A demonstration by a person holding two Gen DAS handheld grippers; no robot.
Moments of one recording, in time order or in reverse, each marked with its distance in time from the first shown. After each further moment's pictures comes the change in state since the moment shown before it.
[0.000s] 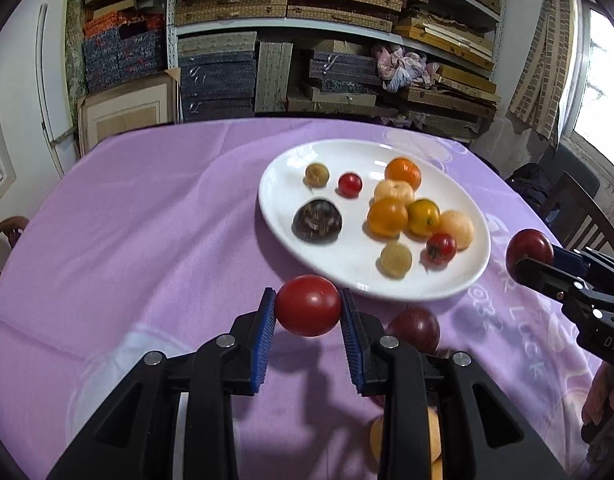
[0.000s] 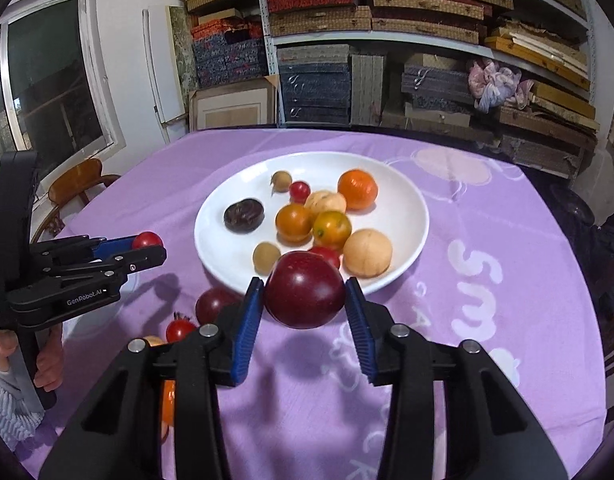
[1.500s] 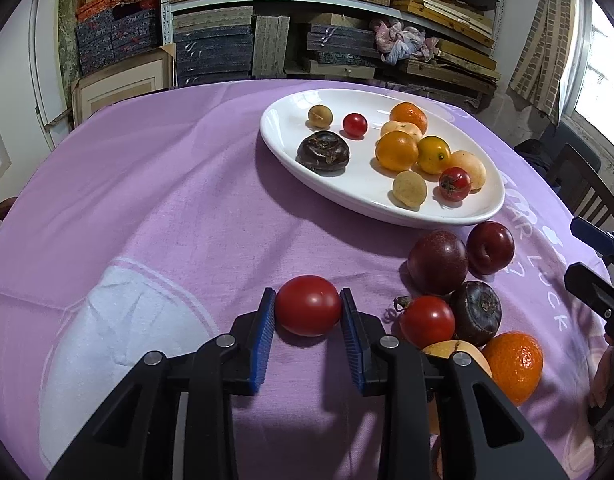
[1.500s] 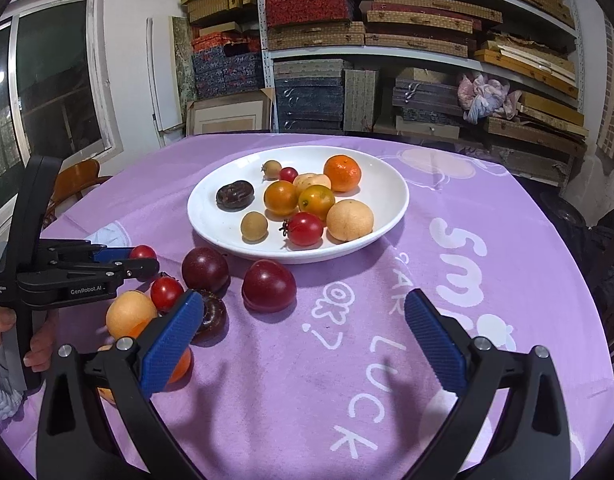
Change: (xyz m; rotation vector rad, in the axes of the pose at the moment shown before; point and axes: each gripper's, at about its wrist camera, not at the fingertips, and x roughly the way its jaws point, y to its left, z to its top) left arm 0.017 0.010 -0.053 0.005 0.092 0.002; right arm -0.019 -0.001 -0.054 -0.020 -0.071 -0.014
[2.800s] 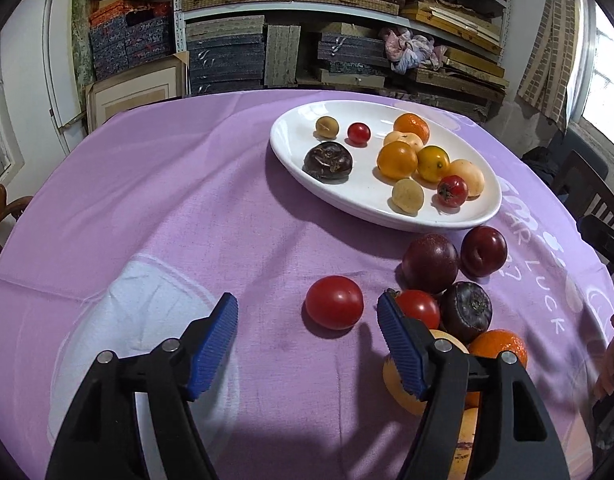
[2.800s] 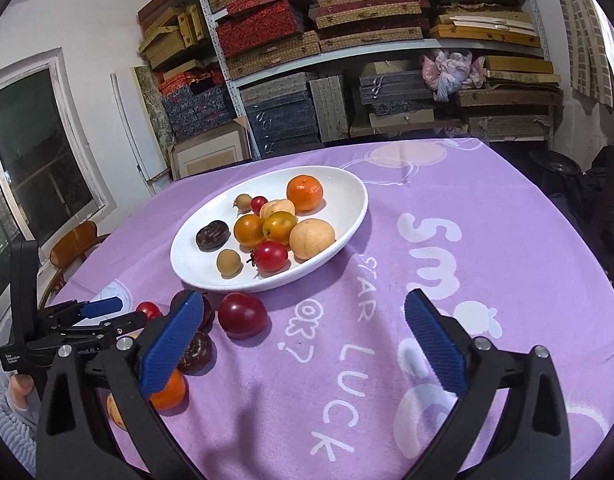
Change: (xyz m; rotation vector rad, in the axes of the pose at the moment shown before) left arm -0.016 -0.009 -0.003 0.000 -0.031 0.039; right arm -0.018 -0.044 0.000 0.213 -0.065 0.016
